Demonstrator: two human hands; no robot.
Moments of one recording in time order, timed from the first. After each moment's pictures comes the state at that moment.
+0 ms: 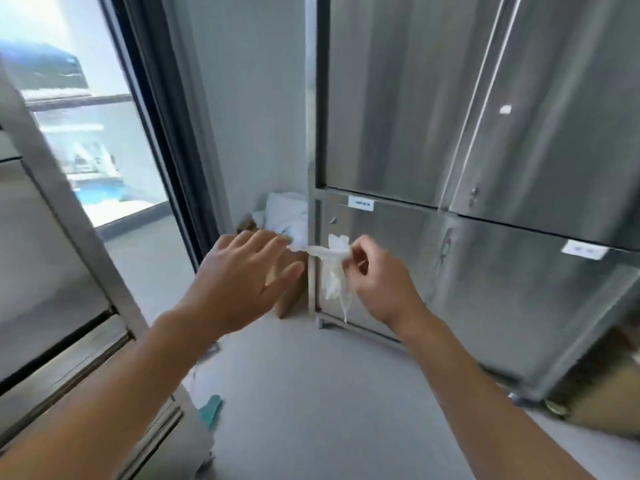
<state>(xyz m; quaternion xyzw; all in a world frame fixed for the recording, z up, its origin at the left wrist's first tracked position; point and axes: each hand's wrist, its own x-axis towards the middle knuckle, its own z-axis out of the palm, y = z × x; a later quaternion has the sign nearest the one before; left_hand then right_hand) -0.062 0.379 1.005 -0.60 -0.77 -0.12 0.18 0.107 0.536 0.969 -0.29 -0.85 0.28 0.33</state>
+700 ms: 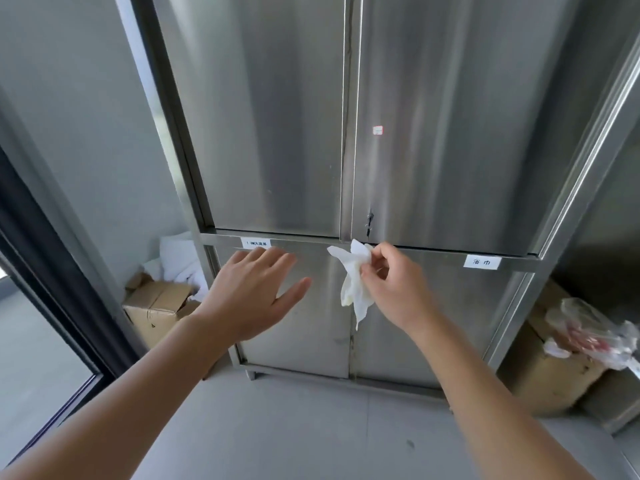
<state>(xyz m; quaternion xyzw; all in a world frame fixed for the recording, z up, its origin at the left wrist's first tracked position) 0.020 0.705 1.000 -0.72 -0.67 -0.09 0.15 0.243 0.806 0.973 -0.43 -0.76 0.27 0.40</state>
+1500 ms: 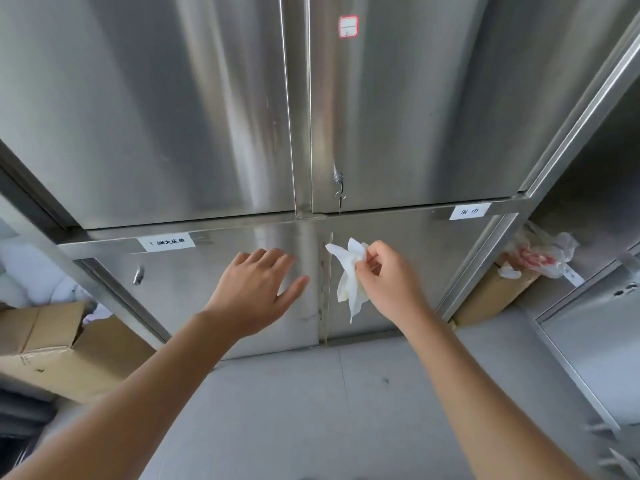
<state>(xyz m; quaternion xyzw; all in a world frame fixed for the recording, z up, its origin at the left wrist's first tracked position) -0.064 0.964 0.864 -0.82 -0.57 -0.08 0.04 0.177 0.985 0.852 -0.63 -0.65 0.26 0.34</state>
